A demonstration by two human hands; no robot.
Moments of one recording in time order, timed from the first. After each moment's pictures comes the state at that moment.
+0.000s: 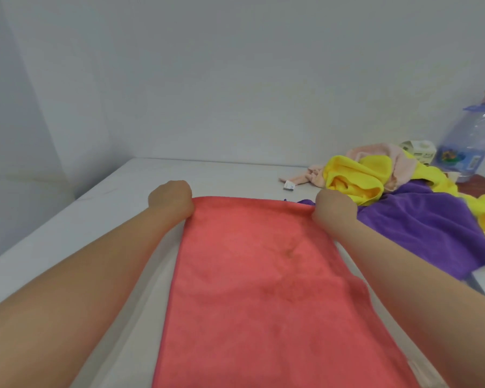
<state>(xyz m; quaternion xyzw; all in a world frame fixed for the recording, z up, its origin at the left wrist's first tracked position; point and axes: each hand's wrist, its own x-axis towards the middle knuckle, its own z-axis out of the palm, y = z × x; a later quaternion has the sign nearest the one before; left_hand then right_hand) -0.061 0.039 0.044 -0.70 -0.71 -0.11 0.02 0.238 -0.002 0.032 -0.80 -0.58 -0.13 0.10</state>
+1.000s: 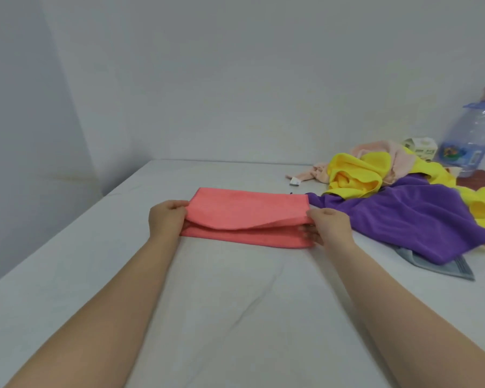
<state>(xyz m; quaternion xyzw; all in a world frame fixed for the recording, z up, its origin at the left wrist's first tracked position) -0.090 -0.029 0.005 -0.42 -0.60 -0.57 -0.36 0.193 -0.077 0.015 -0.63 -0.34 0.38 0.58</state>
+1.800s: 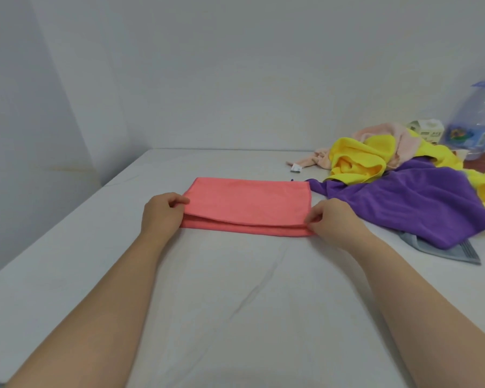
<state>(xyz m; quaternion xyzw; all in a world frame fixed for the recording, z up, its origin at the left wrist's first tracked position) -0.105 -0.037 -0.003 -0.60 -0.64 -0.44 -0.16 0.210 -0.103 0.024 -0.69 -0.67 0.10 0.25</state>
